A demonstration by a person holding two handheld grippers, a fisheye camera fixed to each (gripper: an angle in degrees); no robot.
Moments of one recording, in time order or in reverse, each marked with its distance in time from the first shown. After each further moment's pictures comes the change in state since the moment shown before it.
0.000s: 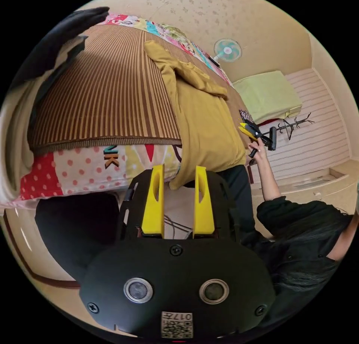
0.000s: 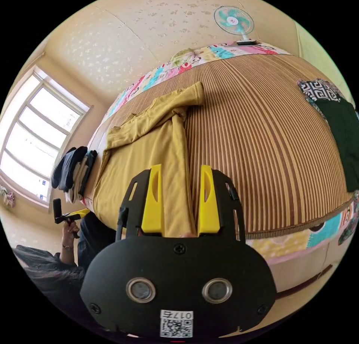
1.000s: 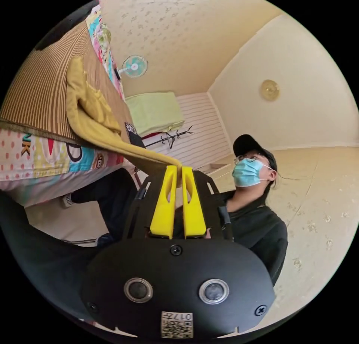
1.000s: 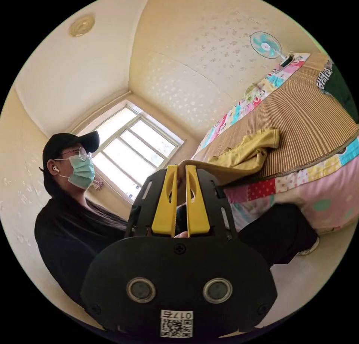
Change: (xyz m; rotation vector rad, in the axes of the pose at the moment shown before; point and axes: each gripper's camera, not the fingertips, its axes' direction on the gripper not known) left arm -0.064 0.048 -0.129 0.176 1.004 0.159; right arm -0.037 0.188 -0.214 0.416 -0.729 -0.137
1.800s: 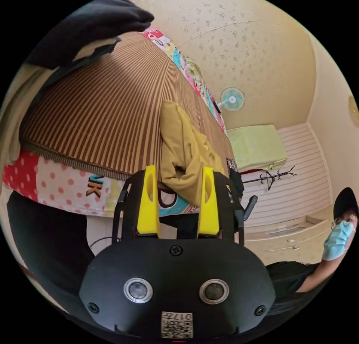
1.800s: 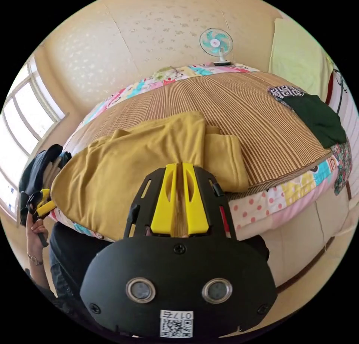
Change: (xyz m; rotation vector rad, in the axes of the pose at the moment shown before) left arm -0.142 -0.089 0.060 0.230 -0.836 -0.225; right arm 0.127 0.034 0.277 -0.107 0.999 -0.059
